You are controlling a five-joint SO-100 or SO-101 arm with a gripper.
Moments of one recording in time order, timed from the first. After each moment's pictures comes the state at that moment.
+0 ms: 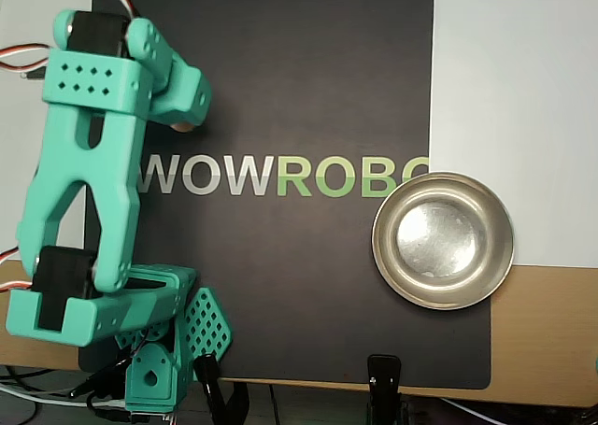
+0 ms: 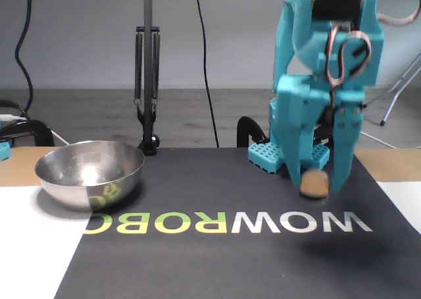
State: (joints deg) arm 5.6 84.1 83.9 92.7 -85.5
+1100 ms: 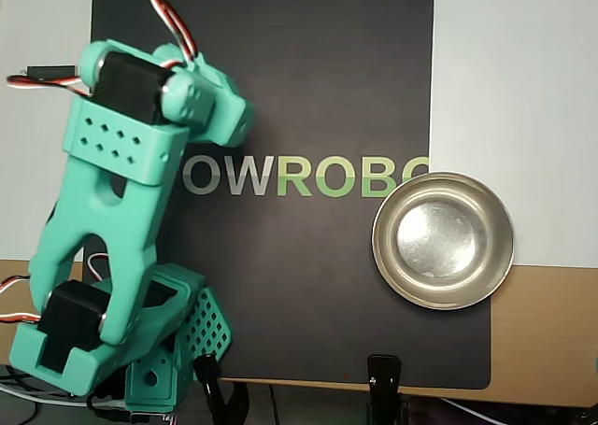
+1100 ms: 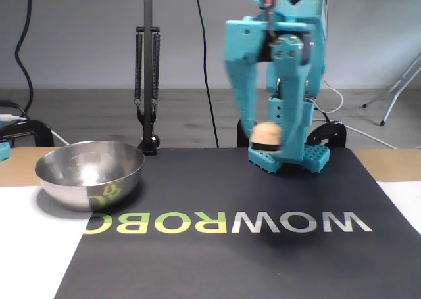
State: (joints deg) arm 20.3 94.0 78.0 96.1 -85.5
